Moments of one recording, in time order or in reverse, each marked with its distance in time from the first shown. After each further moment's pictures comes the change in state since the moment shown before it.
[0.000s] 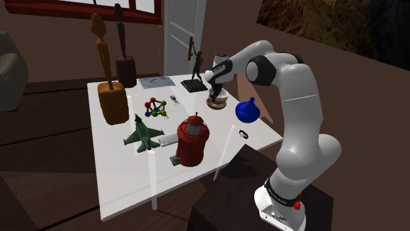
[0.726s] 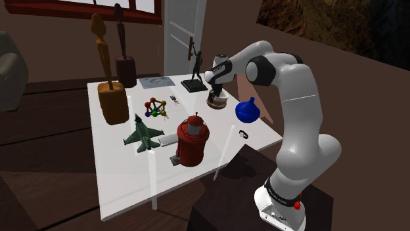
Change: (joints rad) arm 0.000 0.004 0.000 0.000 0.000 0.006 0.001
